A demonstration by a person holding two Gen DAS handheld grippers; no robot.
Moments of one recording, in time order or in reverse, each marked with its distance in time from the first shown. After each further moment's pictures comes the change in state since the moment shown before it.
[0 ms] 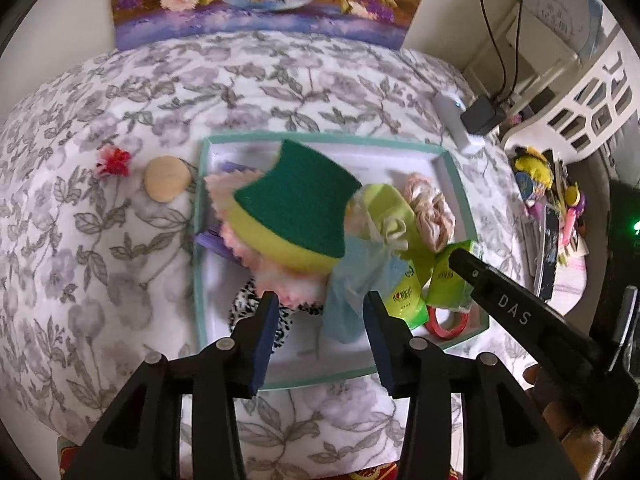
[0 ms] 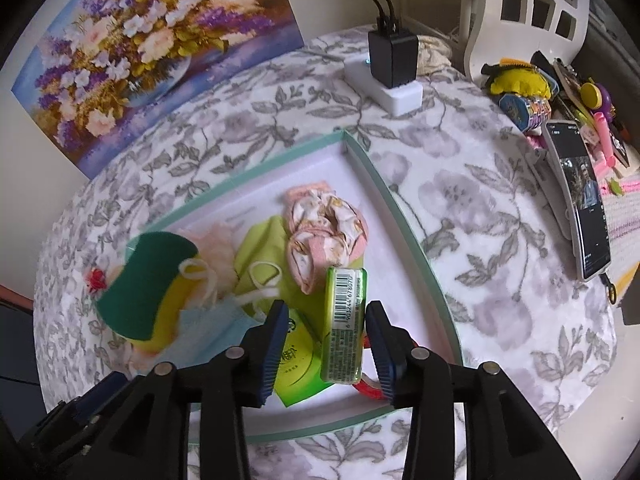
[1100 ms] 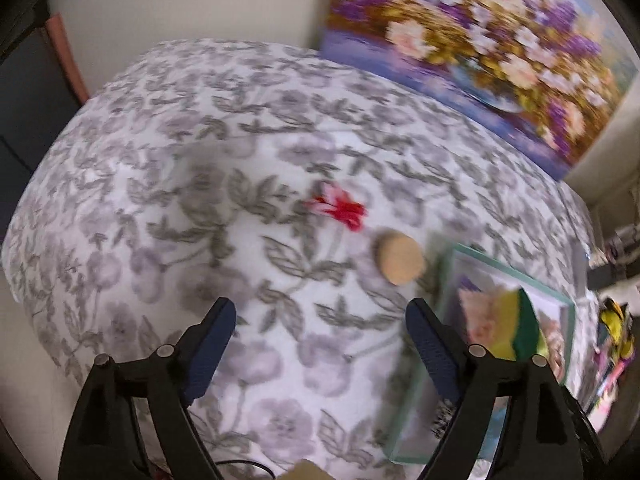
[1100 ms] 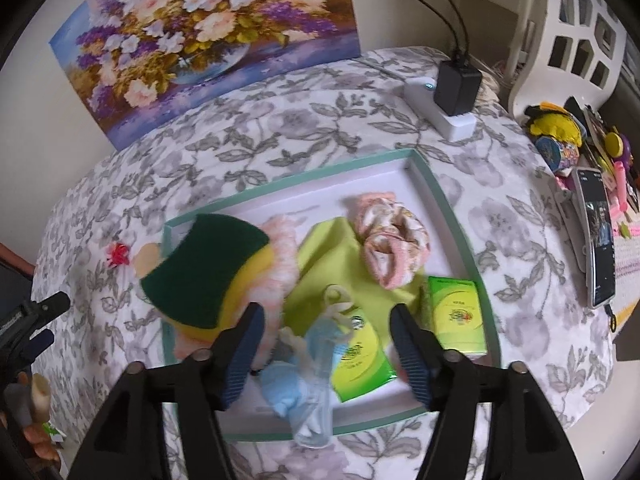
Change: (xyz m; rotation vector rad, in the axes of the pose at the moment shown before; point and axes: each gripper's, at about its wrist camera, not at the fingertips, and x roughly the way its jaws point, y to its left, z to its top) left arm -0.036 0.177 0.022 -0.405 -0.156 0.259; right arm -0.011 0.059 -0.008 -0.135 -0.031 0.019
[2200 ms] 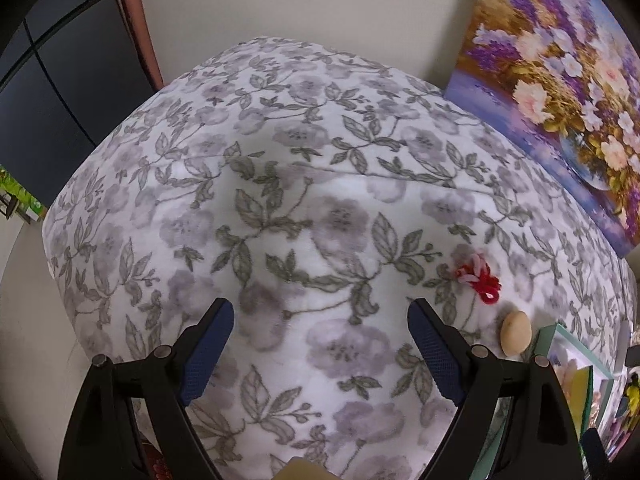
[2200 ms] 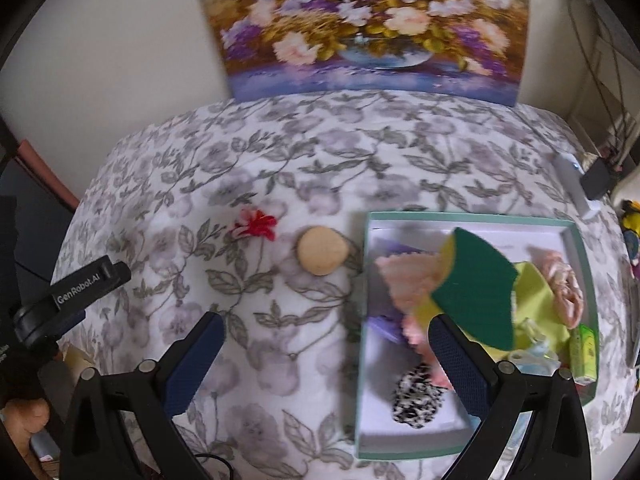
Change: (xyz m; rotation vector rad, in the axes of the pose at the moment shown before) left arm 0.011 0.110 0.032 -0.190 -0.062 0.170; right arm 0.008 0.193 -0.018 -0.278 -0.007 0.108
